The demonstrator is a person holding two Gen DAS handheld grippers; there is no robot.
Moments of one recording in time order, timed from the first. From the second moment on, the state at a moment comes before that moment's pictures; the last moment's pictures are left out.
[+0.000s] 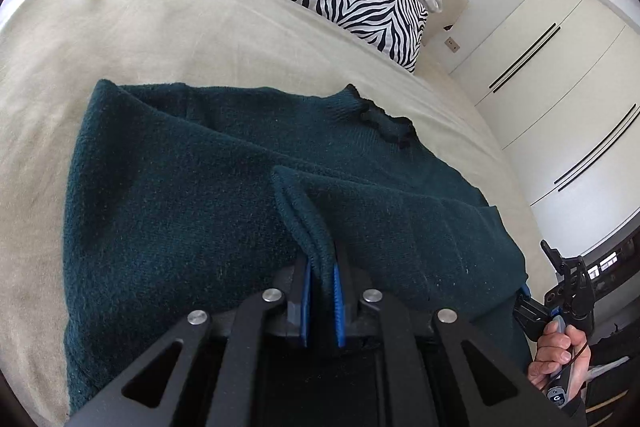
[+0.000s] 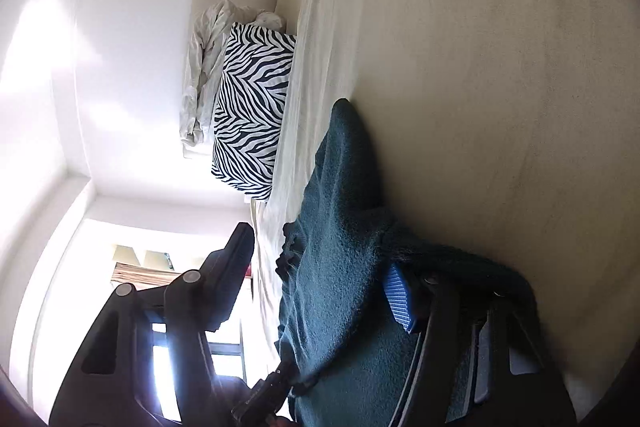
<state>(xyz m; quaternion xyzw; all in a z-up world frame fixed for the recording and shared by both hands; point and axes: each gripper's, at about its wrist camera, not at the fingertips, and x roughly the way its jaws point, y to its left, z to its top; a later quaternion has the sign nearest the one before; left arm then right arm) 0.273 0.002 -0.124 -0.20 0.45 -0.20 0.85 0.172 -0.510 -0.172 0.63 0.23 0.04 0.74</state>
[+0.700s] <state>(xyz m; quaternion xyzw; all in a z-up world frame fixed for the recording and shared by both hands) 0.278 0.017 -0.144 -0.24 0.43 -0.23 0.84 0.279 -0.495 -0.118 0.50 0.36 0.12 0.78</state>
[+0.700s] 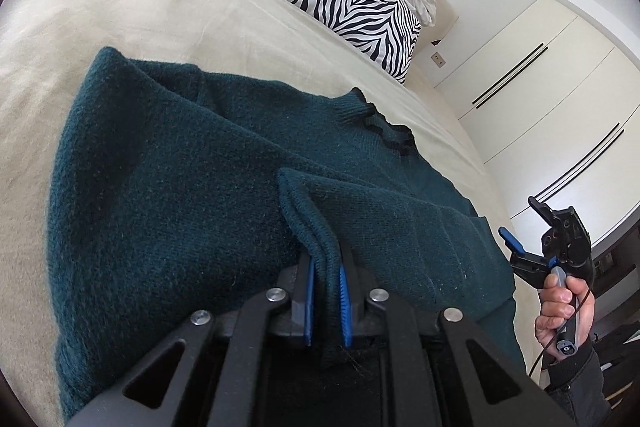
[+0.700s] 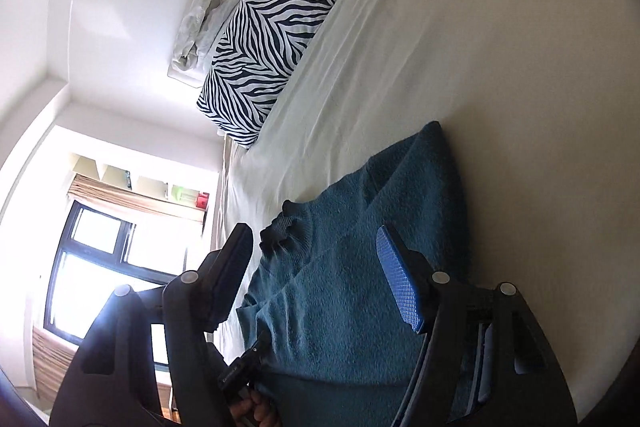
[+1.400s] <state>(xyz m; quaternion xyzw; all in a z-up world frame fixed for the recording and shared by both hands) 0.279 0.019 -0.144 -0.25 0.43 -0.24 0.84 0.232 -0.470 -0.127 0.48 0.40 0.16 0.76</state>
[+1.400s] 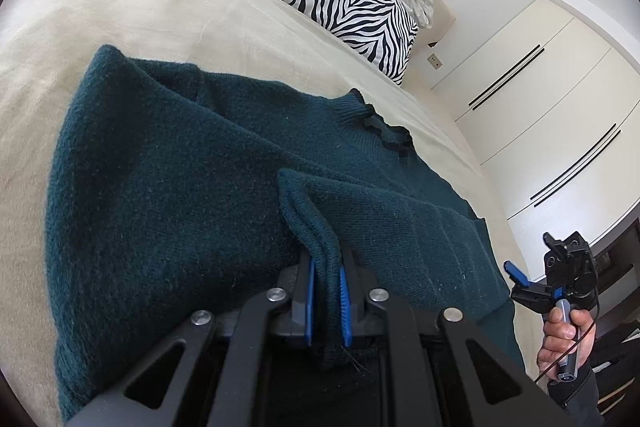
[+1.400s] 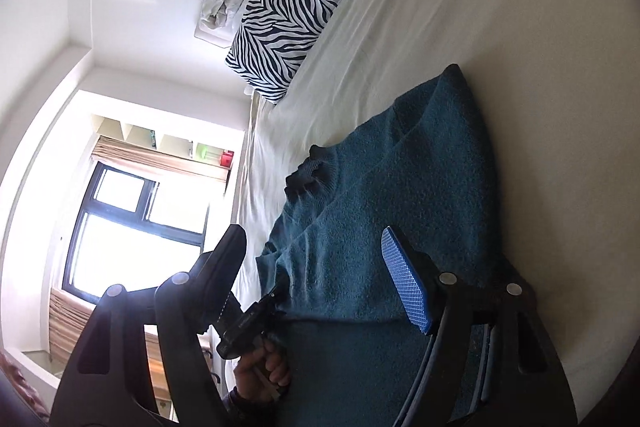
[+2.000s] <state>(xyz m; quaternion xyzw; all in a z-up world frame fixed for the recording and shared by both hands) 0.101 0.122 -0.092 -0.24 0.45 -0.14 0.85 -0.037 -0.473 -0.102 0.39 0.42 0.06 0.82</state>
